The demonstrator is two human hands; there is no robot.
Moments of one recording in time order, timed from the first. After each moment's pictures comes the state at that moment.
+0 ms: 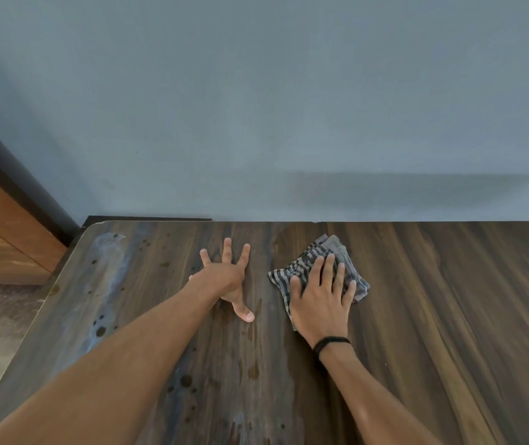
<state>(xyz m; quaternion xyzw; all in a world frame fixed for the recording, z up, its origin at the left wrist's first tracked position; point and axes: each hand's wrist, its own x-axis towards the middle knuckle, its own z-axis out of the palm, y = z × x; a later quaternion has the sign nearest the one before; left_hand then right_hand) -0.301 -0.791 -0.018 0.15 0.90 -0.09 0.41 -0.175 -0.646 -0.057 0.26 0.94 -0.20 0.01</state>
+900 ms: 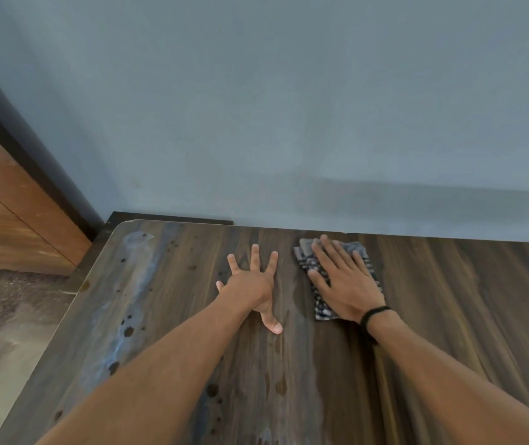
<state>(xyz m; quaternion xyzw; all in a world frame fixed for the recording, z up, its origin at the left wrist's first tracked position) -0.300 -0.792 -0.026 0.13 0.90 -0.05 0.41 -0.240 -0.591 -0.075 0.02 0.99 -0.11 0.05</state>
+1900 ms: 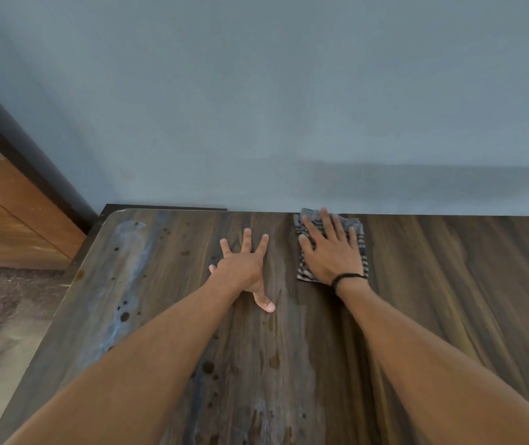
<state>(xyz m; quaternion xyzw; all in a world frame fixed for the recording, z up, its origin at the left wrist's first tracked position) -0.303 -0.802 -0.031 0.14 0.91 -0.02 0.38 -0.259 -0.607 -0.065 0.12 0.98 -0.15 0.04</state>
